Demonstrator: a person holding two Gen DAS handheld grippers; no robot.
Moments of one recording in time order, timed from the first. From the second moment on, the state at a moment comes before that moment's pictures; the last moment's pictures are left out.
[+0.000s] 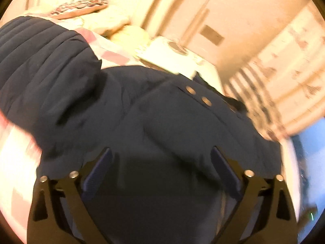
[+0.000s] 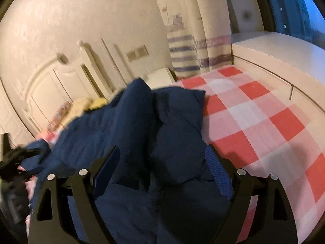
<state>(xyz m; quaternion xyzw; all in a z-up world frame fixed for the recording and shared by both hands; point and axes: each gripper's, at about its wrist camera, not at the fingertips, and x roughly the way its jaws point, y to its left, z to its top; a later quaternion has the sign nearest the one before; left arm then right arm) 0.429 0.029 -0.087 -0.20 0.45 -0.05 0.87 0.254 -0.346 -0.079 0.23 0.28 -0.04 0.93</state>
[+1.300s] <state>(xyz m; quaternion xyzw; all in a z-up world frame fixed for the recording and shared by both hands) 0.335 0.068 -0.079 -0.12 0.33 0.04 0.93 0.305 -0.274 -0.081 0.03 0.45 -0.01 0.89</state>
